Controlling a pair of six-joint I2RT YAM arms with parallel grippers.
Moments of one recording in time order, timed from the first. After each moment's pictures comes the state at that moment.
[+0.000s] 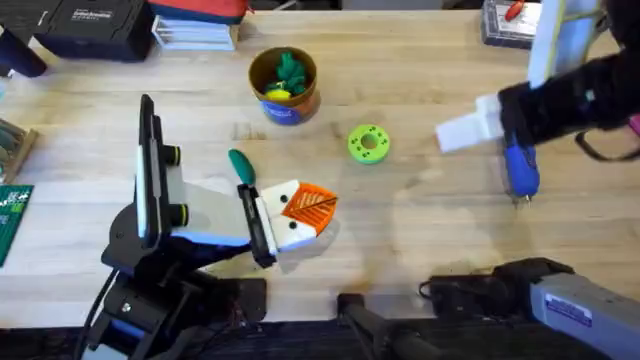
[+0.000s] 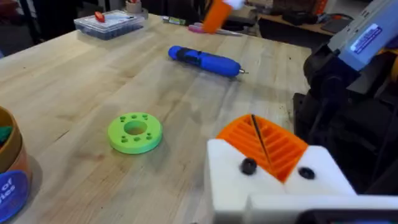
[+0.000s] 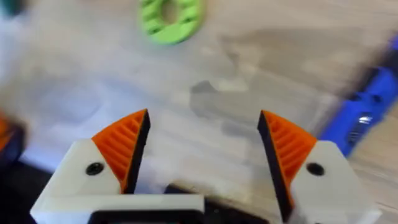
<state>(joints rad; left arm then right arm) -0.36 0.01 0.01 -0.07 0.89 -0.06 0.17 1.13 1.22 -1.31 -0.20 -0.09</state>
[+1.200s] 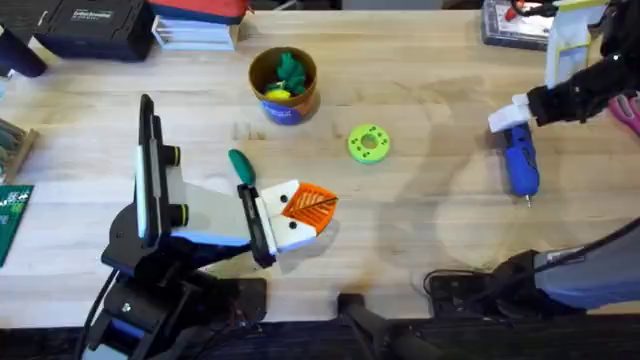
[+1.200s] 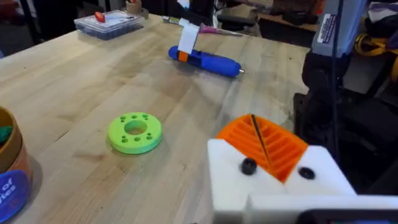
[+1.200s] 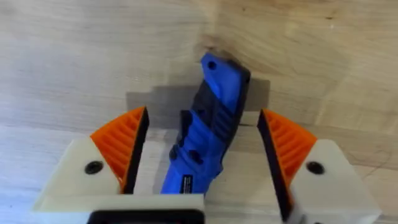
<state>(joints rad) -0.36 0.01 0.01 -0.07 0.89 -0.06 -0.42 1.73 1.21 -0.88 -0.06 -0.56</state>
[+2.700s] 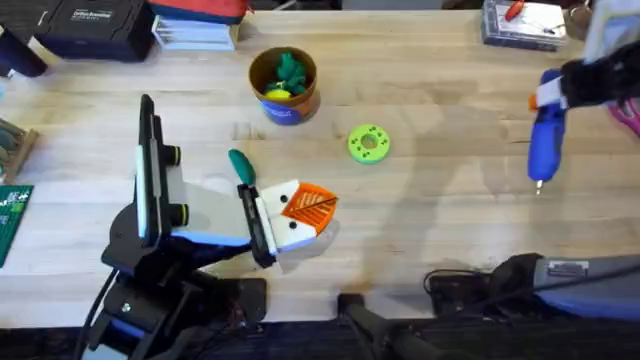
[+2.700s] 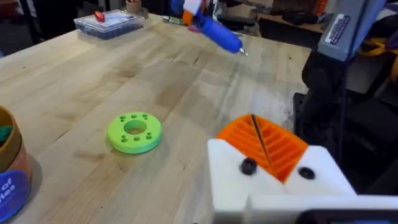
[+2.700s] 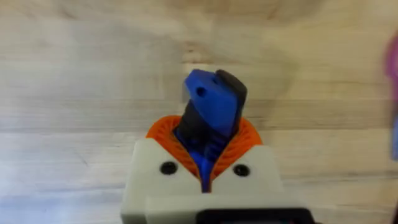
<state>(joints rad) -0.36 0.01 0.01 -0.08 0.89 -0.06 -0.43 1.56 1.27 -0.95 -0.05 -0.45</state>
